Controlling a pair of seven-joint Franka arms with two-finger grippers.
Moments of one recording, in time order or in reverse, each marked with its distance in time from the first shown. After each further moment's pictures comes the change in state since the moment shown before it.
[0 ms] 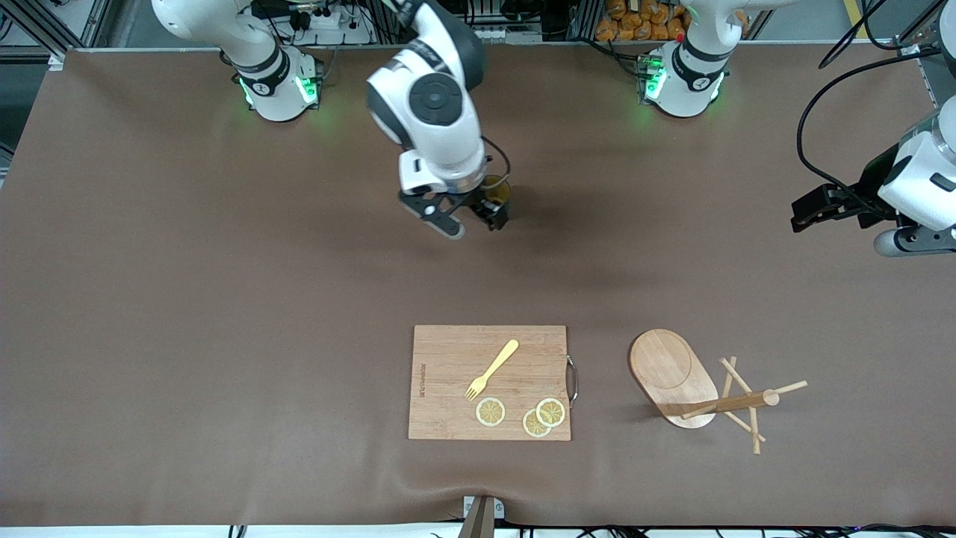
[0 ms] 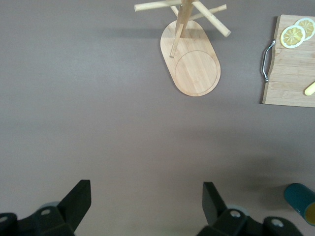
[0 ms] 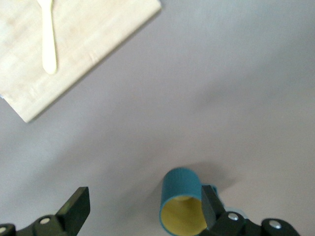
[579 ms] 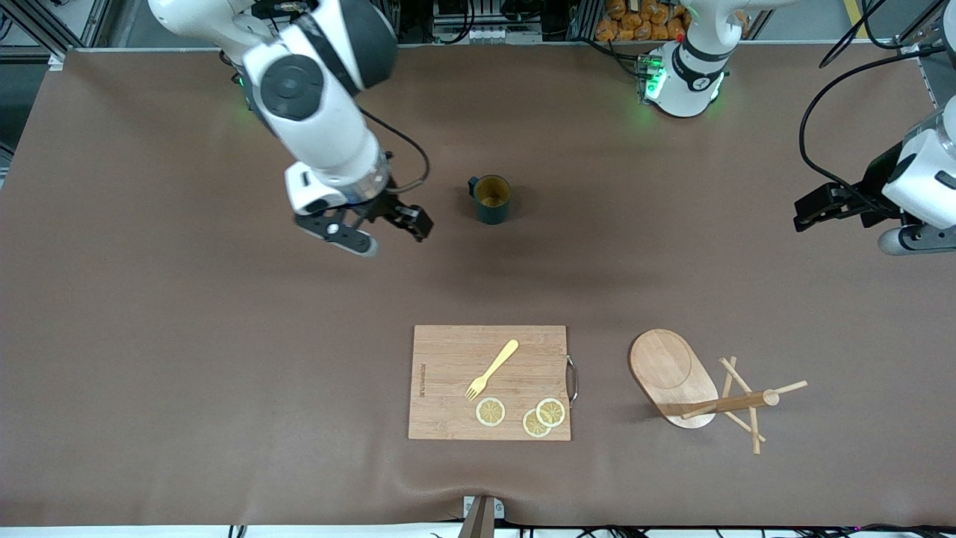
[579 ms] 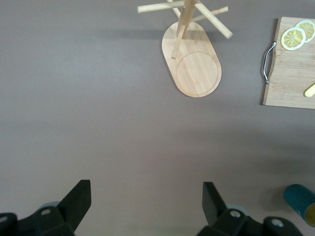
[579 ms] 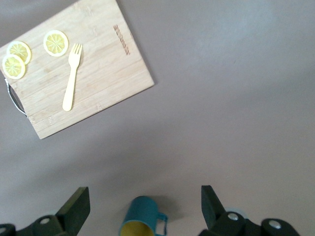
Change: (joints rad) left arm 0.006 -0.005 0.008 0.002 0.000 0.000 0.000; right arm -0.201 -0.166 -0.003 0.001 -0.018 -0.156 -0.404
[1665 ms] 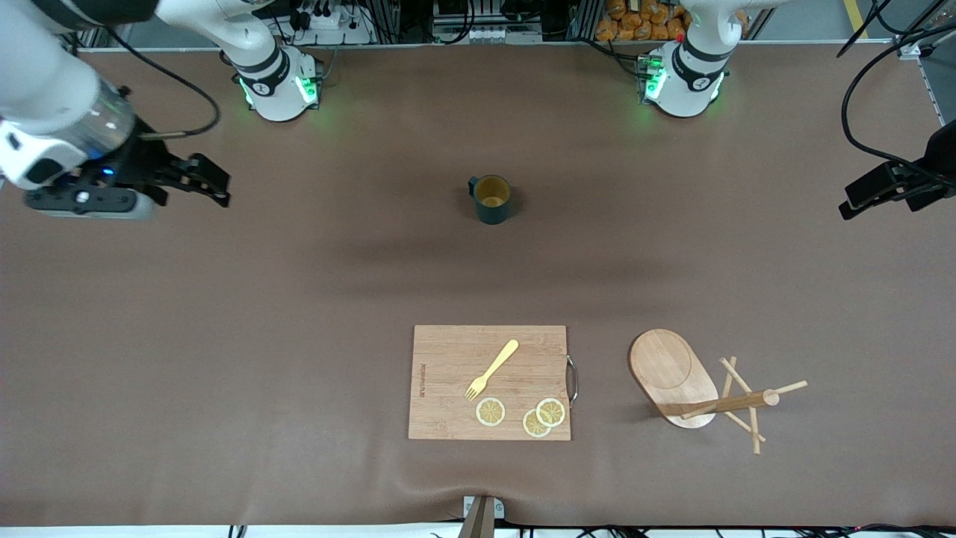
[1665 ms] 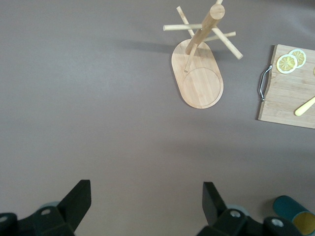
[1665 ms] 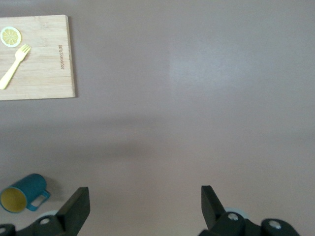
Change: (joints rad) left arm 0.062 -0.050 0.009 0.013 -0.040 -0.001 0.000; right arm -0.334 -0.245 -0.038 -0.001 -0.104 -0.316 -0.710
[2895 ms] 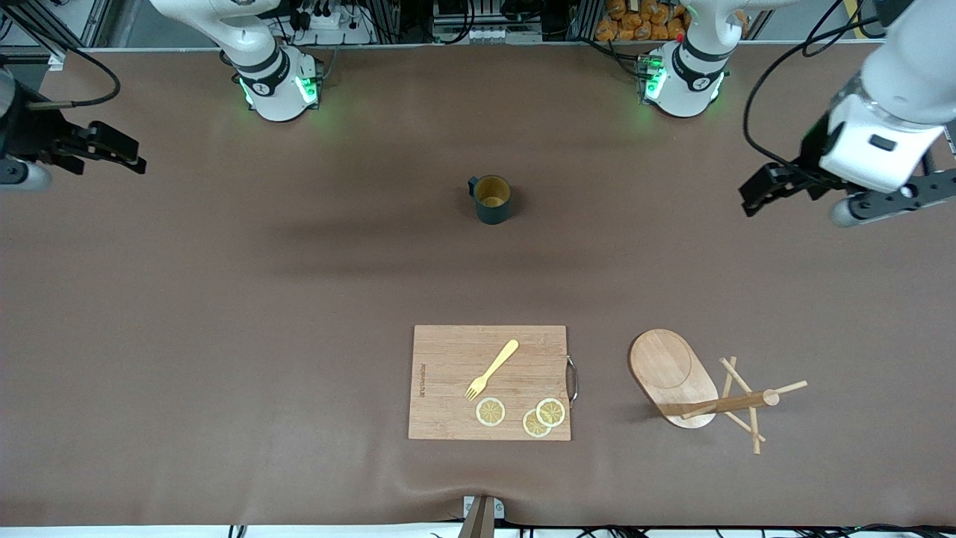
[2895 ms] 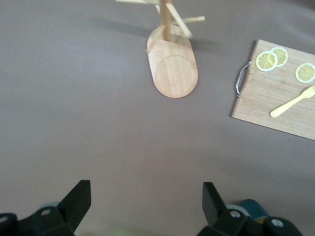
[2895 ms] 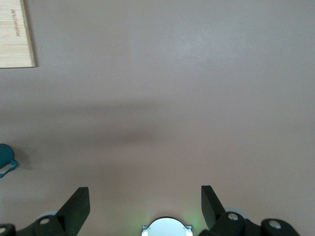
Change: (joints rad) left arm -0.089 0.014 -0.191 -0.009 0.065 -0.008 -0.402; right arm -0.253 -0.084 0.058 -0.052 -0.014 -0.142 -0.184
